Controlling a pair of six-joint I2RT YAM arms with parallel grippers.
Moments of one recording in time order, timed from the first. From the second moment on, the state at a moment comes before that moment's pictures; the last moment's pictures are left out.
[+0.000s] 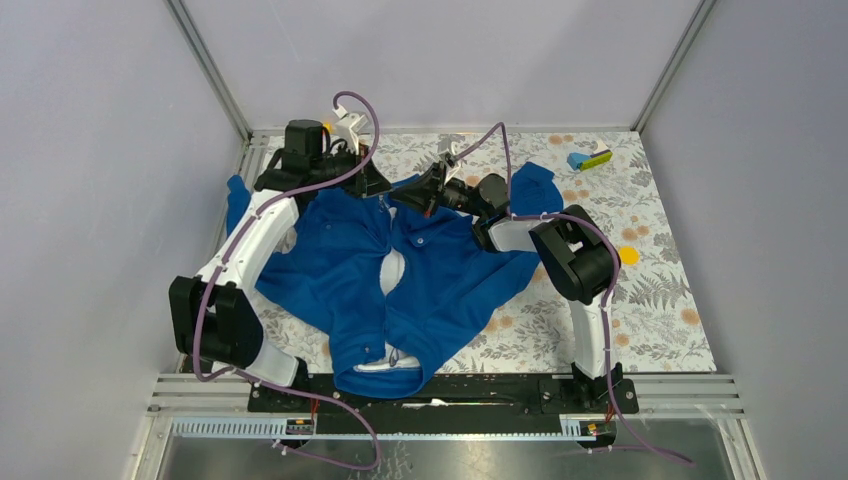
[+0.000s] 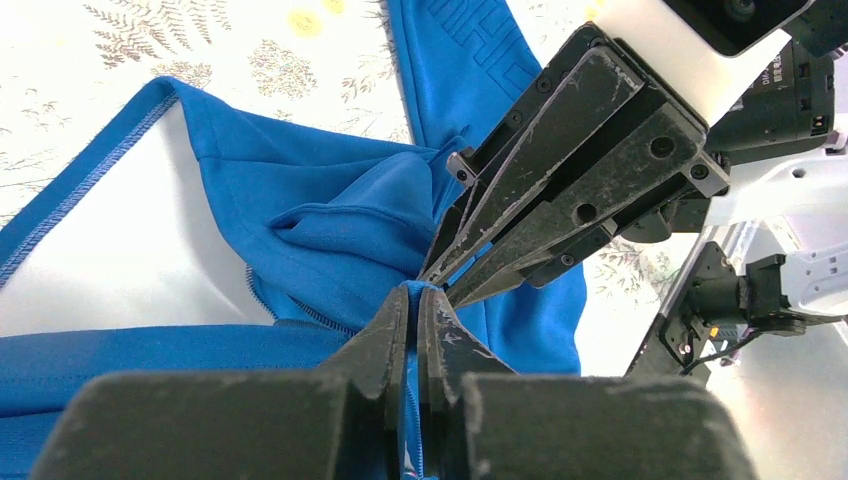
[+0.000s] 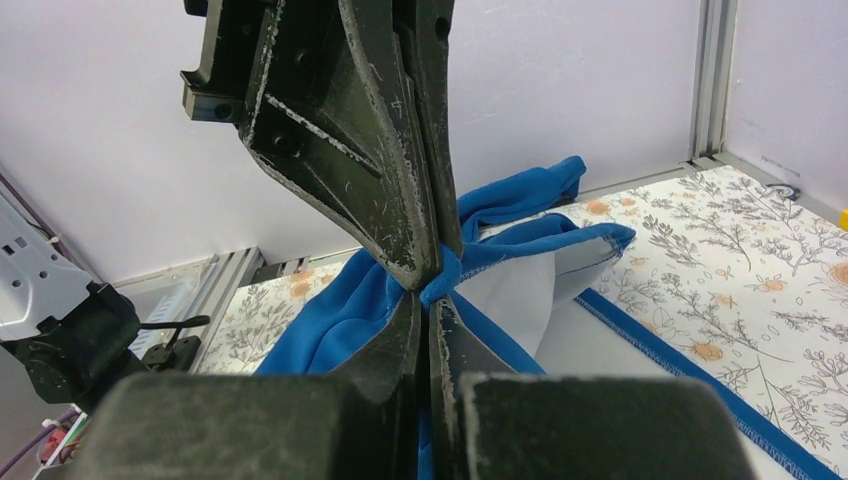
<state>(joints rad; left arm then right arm) -0.21 1.51 1.34 -0.40 0.75 -0.11 0.58 2.09 1.18 1.34 -0.80 0.55</state>
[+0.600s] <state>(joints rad) -0.28 1.39 1.27 -0.41 0.36 -0.31 0.61 1.80 0.98 1.10 -0.45 0.55</state>
